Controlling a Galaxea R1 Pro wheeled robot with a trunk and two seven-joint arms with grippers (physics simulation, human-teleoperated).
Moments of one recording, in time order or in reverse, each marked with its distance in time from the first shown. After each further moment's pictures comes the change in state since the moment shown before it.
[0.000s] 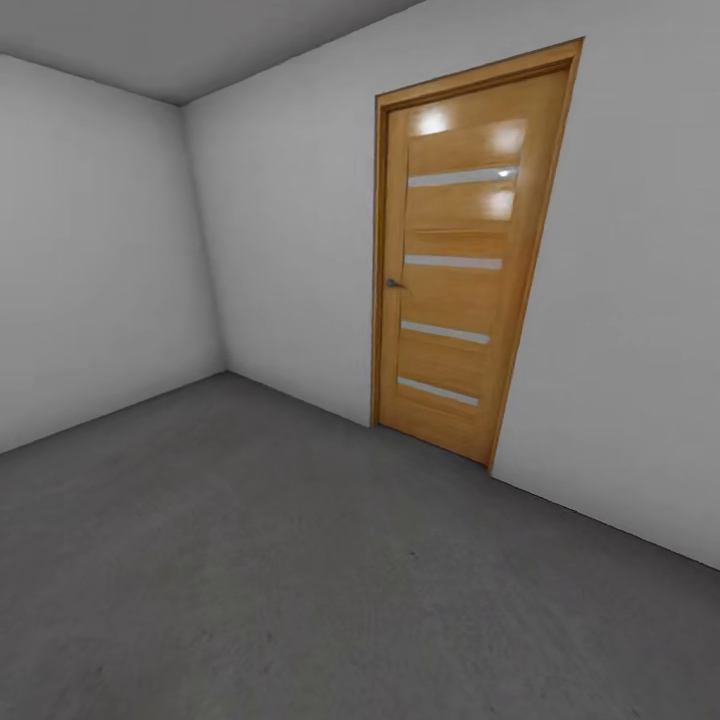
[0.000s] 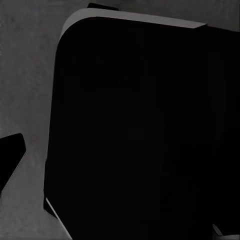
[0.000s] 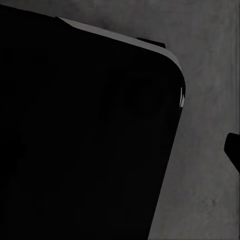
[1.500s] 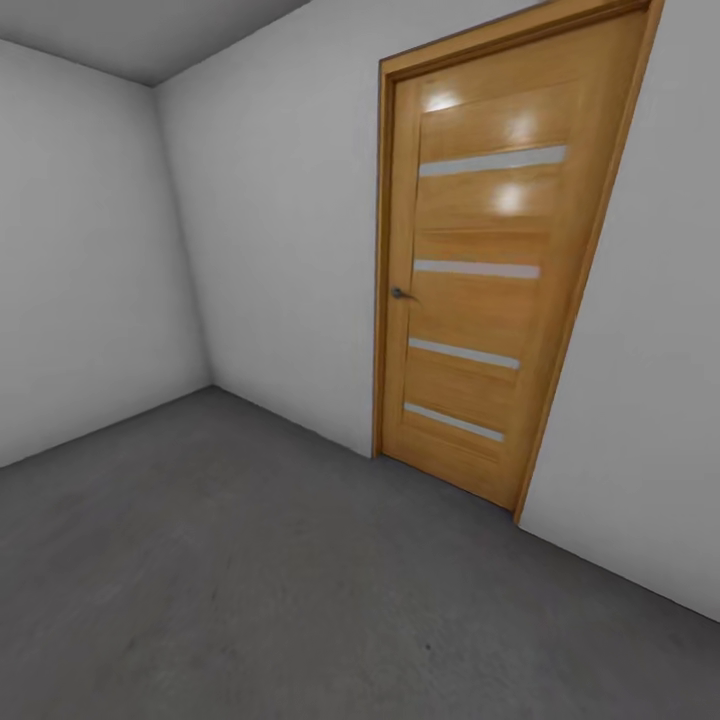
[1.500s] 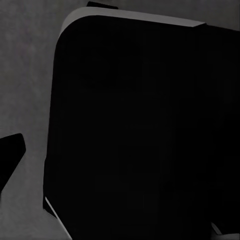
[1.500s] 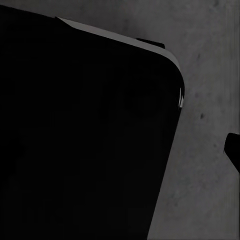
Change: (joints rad) left arm 0.000 -0.001 0.000 0.000 0.000 0.003 0.000; right arm 0.000 -0.001 0.001 -0.001 0.000 -0.001 0.000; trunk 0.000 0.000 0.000
